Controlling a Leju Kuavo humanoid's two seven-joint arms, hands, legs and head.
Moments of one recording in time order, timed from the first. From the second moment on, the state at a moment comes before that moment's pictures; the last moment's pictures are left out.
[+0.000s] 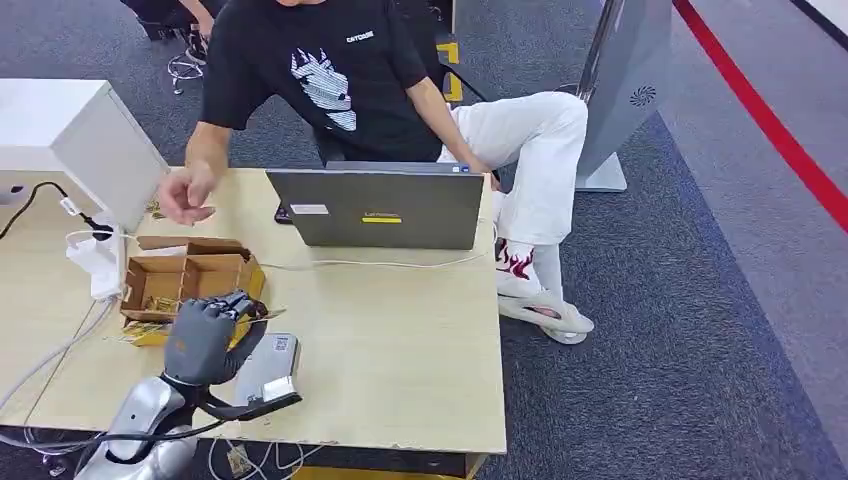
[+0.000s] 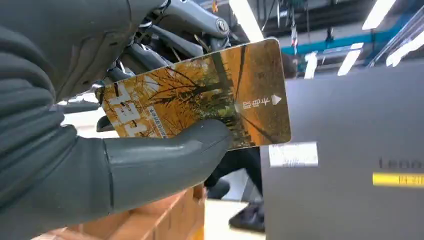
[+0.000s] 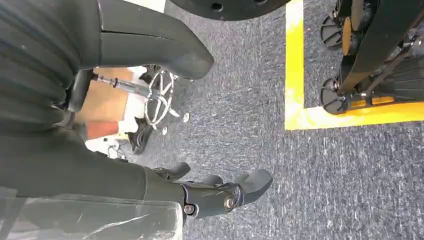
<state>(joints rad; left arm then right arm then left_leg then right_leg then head) -0.13 0.33 -0.20 -1.40 -1.00 0.60 -0.40 -0.03 0.04 -0.85 -0.21 0.79 -0.01 0.06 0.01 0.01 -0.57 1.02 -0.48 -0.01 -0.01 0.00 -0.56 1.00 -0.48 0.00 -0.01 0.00</state>
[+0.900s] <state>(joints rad) -0.42 0.42 -0.17 -1.10 -1.21 0.65 -0.26 -0.04 0.04 -0.85 -0.21 0.84 0.00 0.06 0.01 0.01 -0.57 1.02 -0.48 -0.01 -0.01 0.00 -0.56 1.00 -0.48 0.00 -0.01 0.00</state>
